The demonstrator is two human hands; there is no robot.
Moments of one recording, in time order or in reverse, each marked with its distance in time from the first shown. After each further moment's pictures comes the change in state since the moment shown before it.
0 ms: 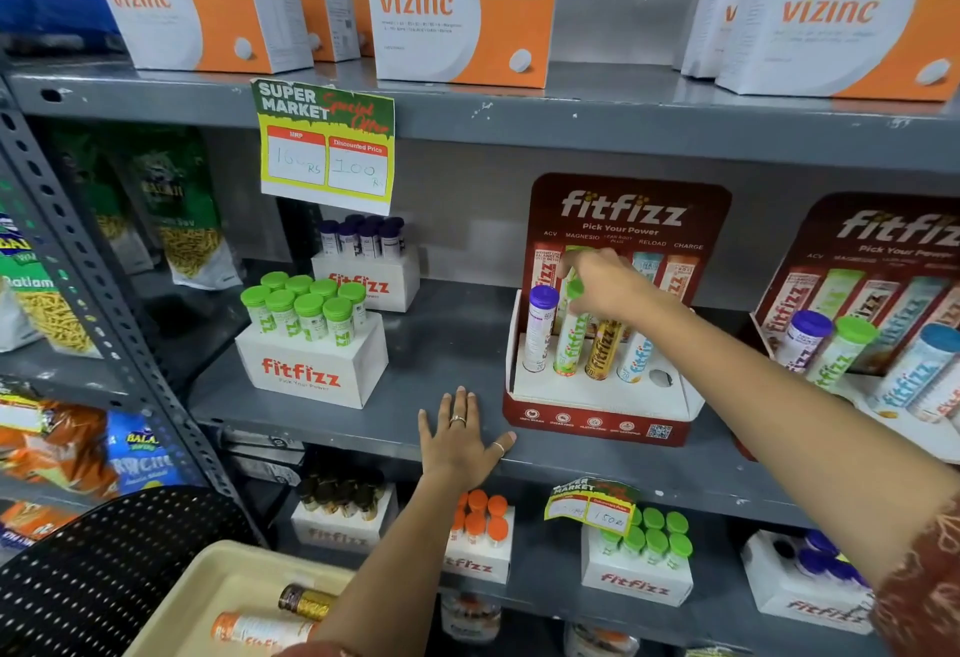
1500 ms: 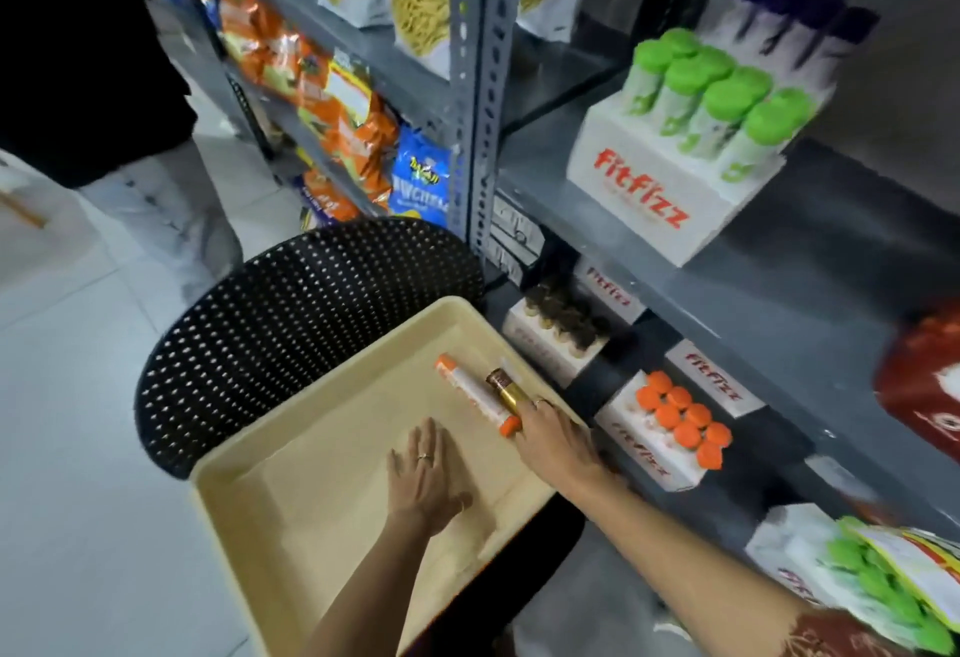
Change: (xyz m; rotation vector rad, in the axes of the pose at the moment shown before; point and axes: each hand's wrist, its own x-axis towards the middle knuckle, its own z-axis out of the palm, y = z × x) left_hand -0.215 -0.228 0.174 -0.218 -0.364 -0.651; right_hand -0.107 -0.181 0.390 -0.074 -0.590 -0.528
